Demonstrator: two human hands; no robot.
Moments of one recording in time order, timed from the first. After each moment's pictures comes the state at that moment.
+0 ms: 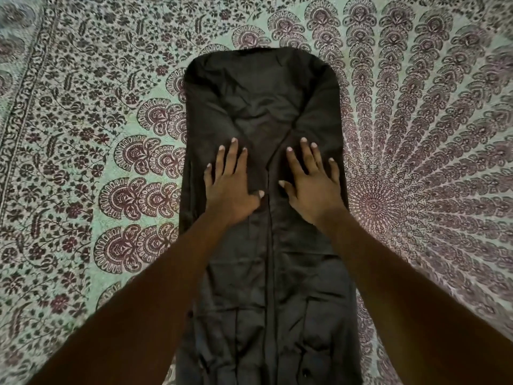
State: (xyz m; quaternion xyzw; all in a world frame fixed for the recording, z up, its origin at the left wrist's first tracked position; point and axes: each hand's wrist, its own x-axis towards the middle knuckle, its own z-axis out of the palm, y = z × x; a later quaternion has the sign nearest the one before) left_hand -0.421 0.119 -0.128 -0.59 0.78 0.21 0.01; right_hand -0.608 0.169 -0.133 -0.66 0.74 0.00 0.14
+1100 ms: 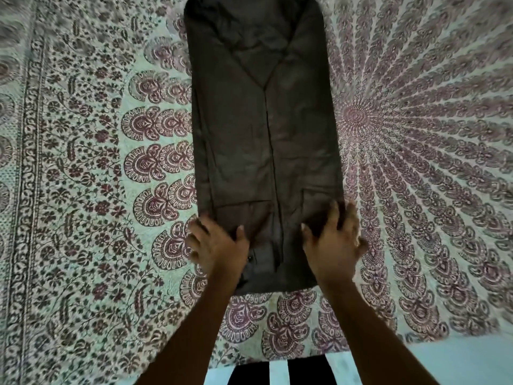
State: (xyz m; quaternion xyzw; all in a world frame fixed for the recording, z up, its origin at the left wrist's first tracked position) left_hand -0.319 0.416 -0.098 -0.80 0.53 0.30 0.04; right_hand -0.500 0.485 -0.102 -0.37 0.91 -0.02 0.20
